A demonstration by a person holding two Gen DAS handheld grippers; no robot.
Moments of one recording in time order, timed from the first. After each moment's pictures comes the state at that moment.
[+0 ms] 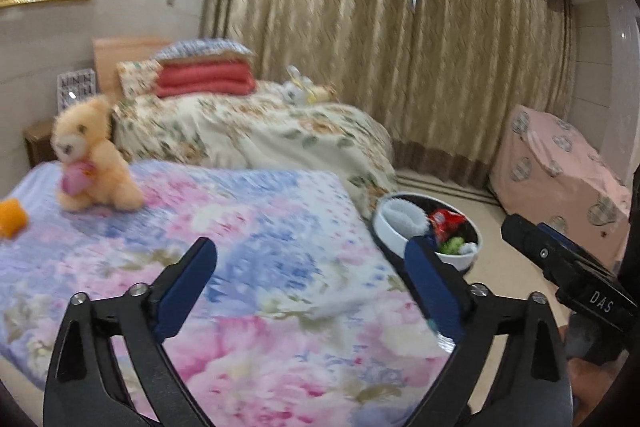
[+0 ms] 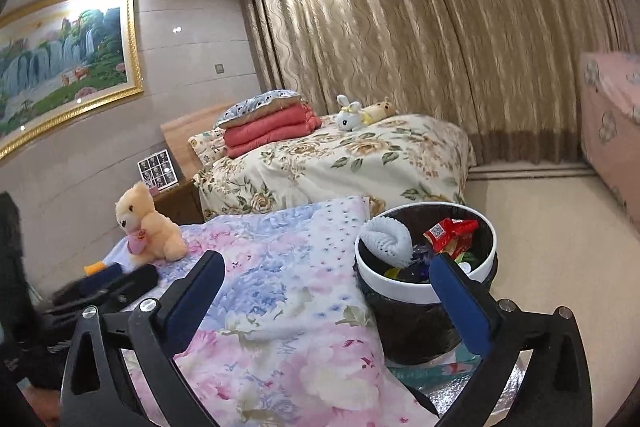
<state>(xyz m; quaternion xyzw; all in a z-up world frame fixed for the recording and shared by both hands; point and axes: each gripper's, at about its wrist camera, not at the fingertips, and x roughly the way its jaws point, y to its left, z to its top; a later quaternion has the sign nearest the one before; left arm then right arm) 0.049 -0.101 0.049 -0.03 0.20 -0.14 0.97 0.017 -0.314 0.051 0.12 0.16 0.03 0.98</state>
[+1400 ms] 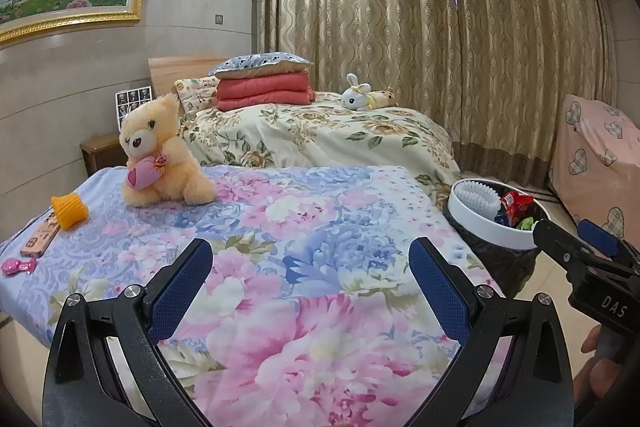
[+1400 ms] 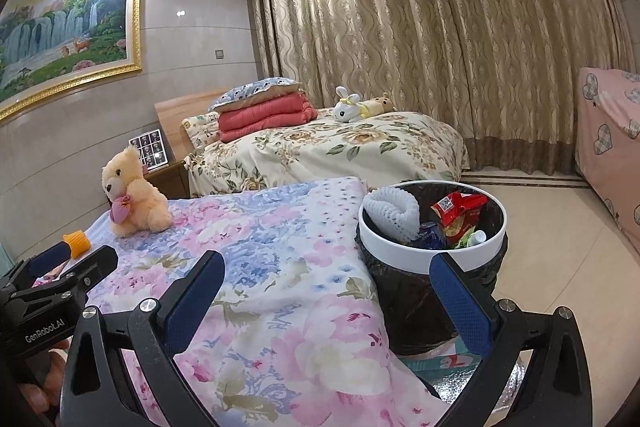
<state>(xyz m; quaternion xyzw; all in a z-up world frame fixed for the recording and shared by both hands) 0.037 -0.080 0.012 0.01 0.18 -0.03 0.98 0.018 -0.284 0.010 0.09 0.16 0.01 0.98</state>
